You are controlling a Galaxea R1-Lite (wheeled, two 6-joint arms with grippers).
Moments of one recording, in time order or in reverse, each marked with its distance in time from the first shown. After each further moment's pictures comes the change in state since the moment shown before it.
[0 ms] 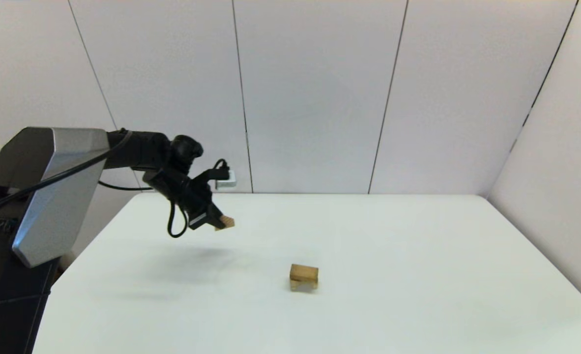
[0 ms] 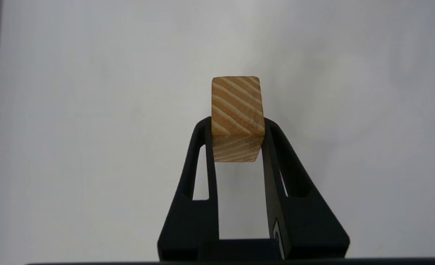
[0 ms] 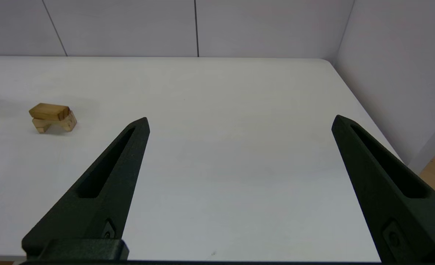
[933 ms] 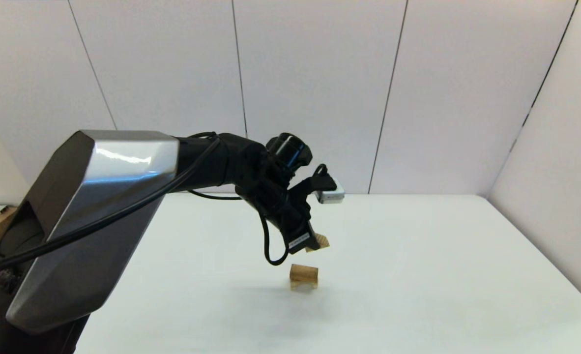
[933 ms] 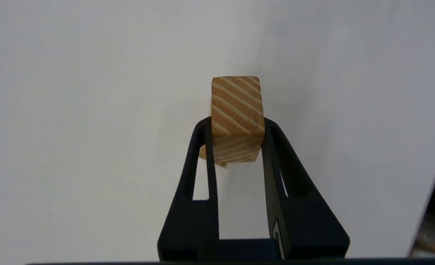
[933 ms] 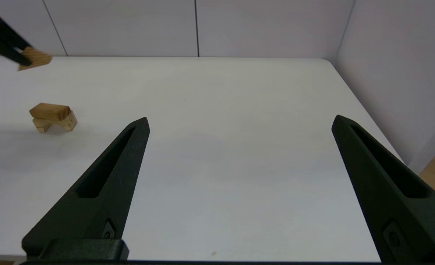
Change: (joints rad) left arm -0.441 -0.060 0.008 -0.051 0.100 -0.364; right arm 0.000 0.000 0.000 0.000 0.000 0.000
